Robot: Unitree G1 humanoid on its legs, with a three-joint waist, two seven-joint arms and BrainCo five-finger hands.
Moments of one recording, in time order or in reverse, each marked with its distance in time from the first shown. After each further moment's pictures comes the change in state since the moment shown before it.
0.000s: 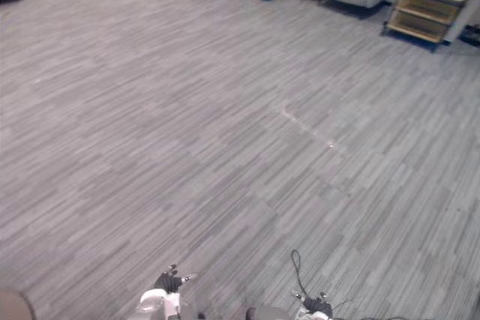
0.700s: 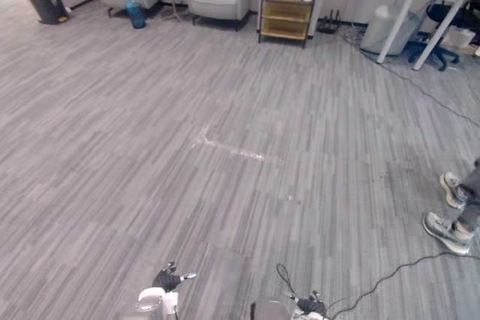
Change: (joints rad) left arm -0.026 0.051 -0.124 0.034 -0.008 0.004 -0.005; right arm -0.020 0.001 0.001 0.005 -0.038 0.017 0.026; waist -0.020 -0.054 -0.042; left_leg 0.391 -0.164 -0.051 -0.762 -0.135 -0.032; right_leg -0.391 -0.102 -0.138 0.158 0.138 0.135
